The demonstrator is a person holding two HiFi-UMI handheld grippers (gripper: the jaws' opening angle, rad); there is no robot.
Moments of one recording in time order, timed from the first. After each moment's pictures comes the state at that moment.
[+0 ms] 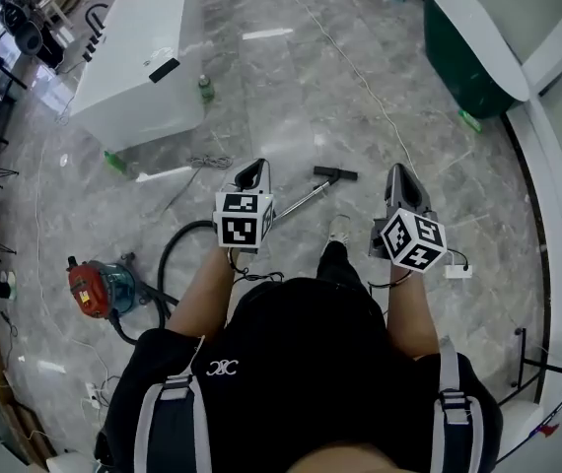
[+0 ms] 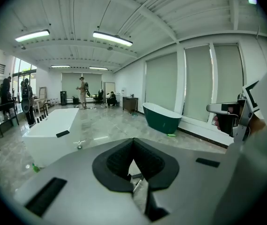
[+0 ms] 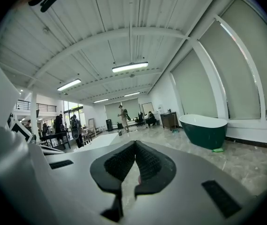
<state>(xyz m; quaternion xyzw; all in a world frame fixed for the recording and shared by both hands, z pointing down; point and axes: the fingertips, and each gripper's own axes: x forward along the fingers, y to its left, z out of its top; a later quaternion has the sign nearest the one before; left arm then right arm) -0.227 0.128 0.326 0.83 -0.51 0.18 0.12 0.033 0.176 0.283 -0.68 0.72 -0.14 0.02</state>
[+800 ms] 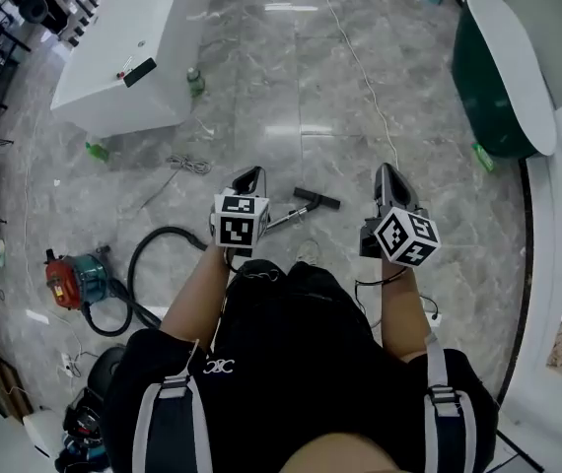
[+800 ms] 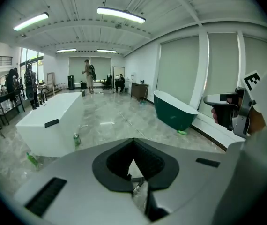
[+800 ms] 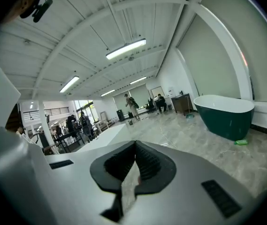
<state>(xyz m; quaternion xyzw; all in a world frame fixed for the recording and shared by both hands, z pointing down) -0.084 -0.131 0.402 0.78 -0.54 0.23 0.20 0.166 -0.140 0.340 -0.59 0.77 -0.23 0.01</state>
